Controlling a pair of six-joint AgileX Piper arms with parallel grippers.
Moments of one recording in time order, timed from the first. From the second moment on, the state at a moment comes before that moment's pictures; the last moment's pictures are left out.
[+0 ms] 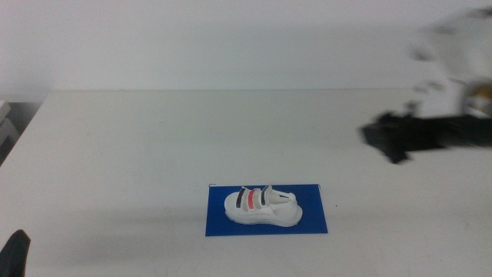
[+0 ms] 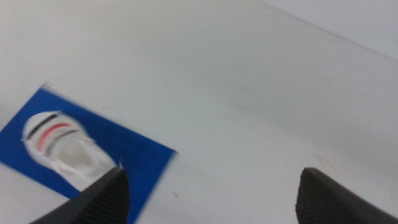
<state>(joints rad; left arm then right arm) -0.02 -0.01 0.03 0.15 0.11 -0.21 0.40 1.23 -0.96 -0.03 0.50 -0.03</state>
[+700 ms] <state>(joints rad) -0.02 -0.01 0.03 0.15 0.11 -0.21 0.23 0.35 -0.30 0.05 0.31 -0.04</state>
